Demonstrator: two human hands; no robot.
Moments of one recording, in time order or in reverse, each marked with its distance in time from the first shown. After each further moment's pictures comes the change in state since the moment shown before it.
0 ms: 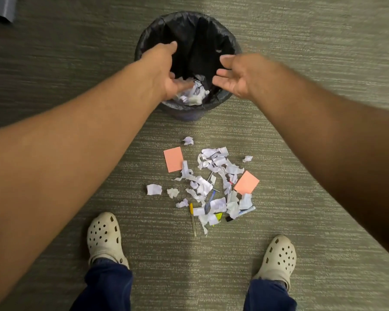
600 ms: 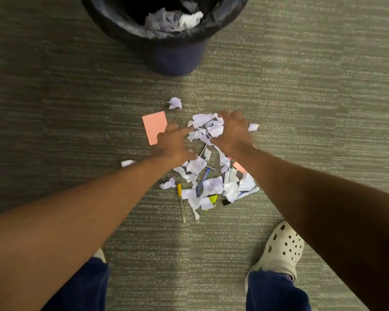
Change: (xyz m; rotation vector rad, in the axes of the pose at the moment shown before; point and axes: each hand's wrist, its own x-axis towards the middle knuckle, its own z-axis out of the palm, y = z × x) left_hand 0.113 -0.277 -0.109 1.513 -0.136 0.178; right_hand 0.120 0.277 -0.124 -1.374 0.053 -0.361
